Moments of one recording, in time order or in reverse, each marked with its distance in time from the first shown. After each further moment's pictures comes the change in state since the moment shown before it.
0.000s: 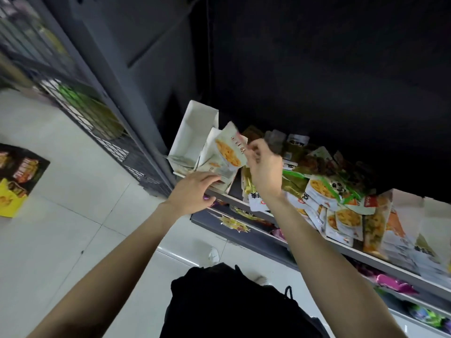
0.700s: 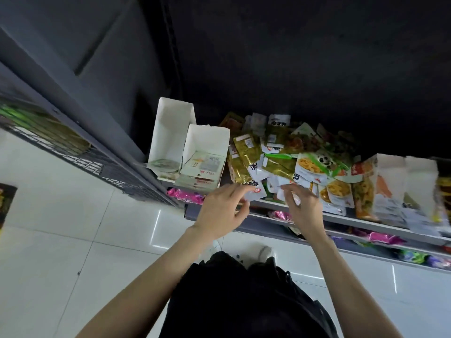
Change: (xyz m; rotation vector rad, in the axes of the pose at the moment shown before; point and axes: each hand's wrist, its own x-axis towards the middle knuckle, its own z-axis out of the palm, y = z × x) left_hand 0.002 0.075 0.014 -0.272 0.301 0.301; right_hand -0.112 0.086 -0.058 -0.174 -0.042 0.244
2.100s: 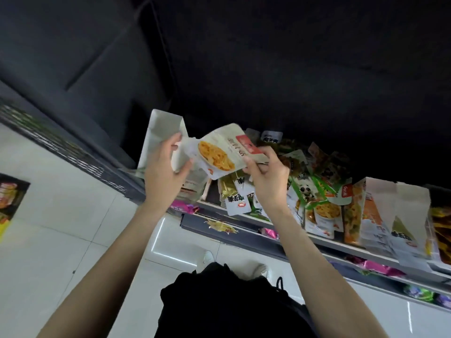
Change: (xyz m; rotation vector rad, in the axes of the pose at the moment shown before) left_hand 0.052 -0.022 -0.058 -0.002 0.378 -0.461; right_hand 0.075 -0.086 -0.033 0.491 0.017 0.015
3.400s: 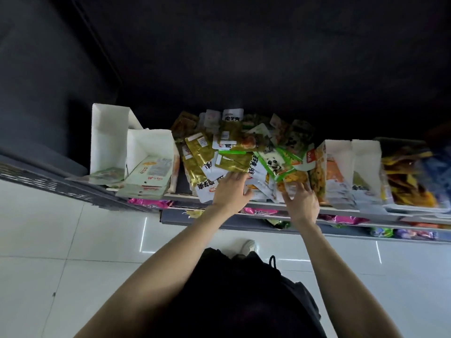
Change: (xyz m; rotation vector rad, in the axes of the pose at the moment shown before) left_hand -0.066 0.065 0.176 0.172 -0.749 0.253; right_hand -0.068 0.156 -0.099 -0.862 0.087 0.489
